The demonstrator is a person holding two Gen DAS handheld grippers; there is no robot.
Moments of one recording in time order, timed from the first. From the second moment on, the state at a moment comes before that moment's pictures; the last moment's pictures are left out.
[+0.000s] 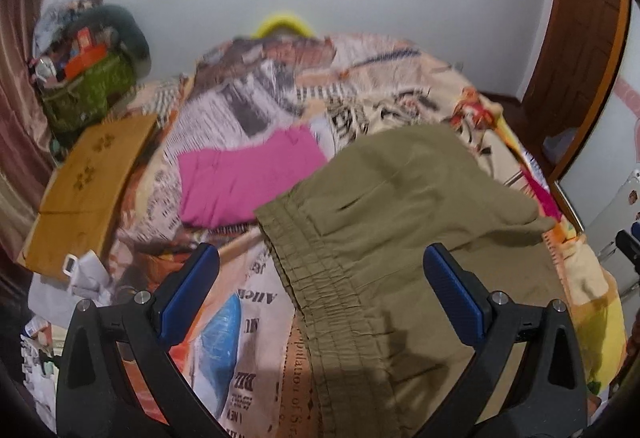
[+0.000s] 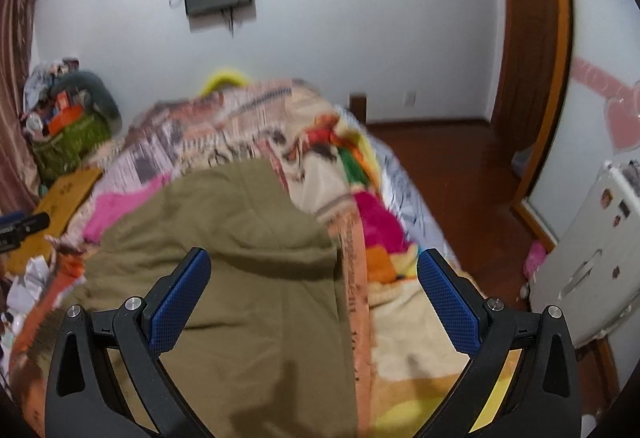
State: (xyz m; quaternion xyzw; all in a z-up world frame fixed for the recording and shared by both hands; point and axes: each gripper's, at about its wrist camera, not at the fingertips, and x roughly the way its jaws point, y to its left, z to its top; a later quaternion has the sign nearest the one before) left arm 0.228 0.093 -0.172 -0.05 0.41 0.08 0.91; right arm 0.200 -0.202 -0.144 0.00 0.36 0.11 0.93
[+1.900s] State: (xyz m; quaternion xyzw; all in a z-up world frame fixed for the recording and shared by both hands) left arm 0.317 0.136 -0.264 0.03 0.52 0.06 0.85; right arm 0.315 -0.188 -0.204 0.01 0.47 0.20 0.86
